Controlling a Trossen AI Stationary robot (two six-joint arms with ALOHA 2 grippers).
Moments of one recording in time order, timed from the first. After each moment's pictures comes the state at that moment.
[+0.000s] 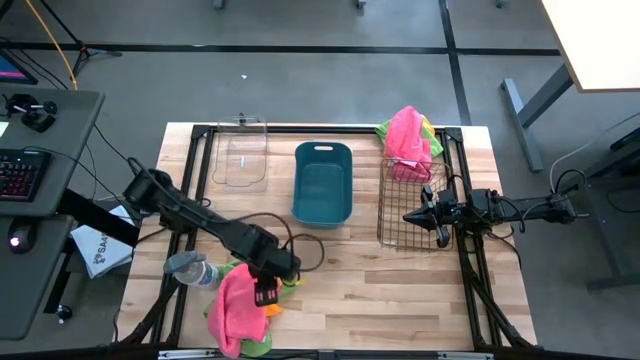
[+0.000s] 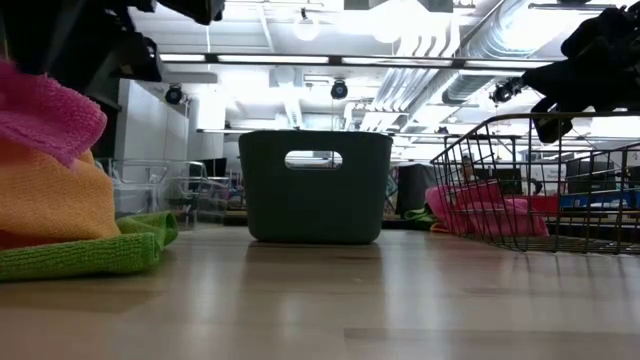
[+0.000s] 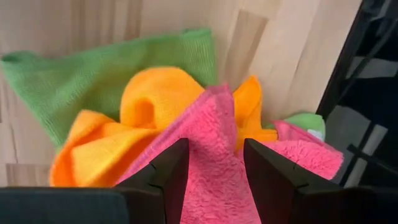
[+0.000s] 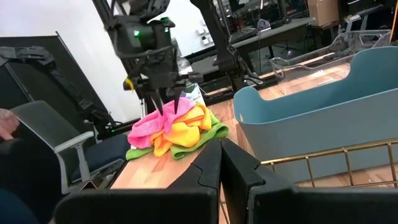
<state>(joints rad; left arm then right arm) -0.45 1.76 1.37 -1.03 0.20 -0.67 0.11 0.01 0.01 0.01 0.00 0.34</state>
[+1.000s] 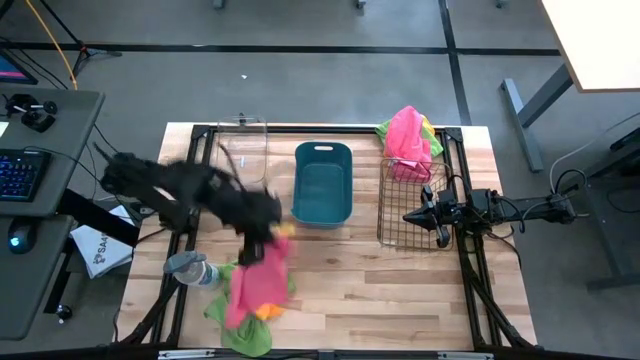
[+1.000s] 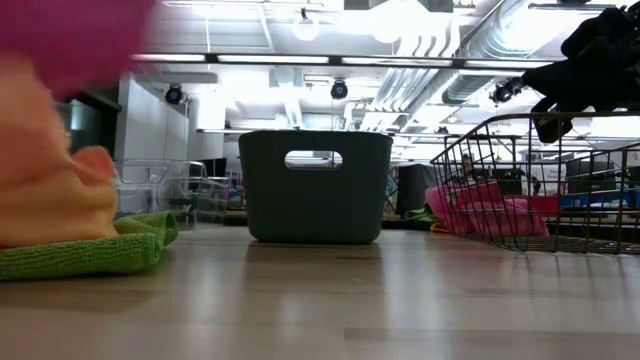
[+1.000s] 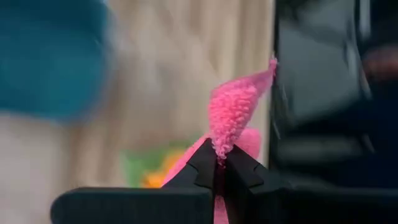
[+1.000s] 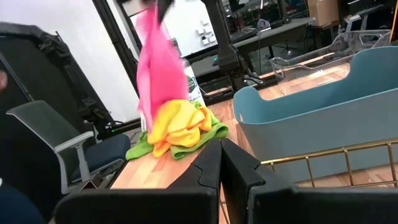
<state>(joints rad) -0.27 1.48 1.80 -1.24 -0.02 -0.47 0.11 0.01 0.01 0.01 0.00 0.34</state>
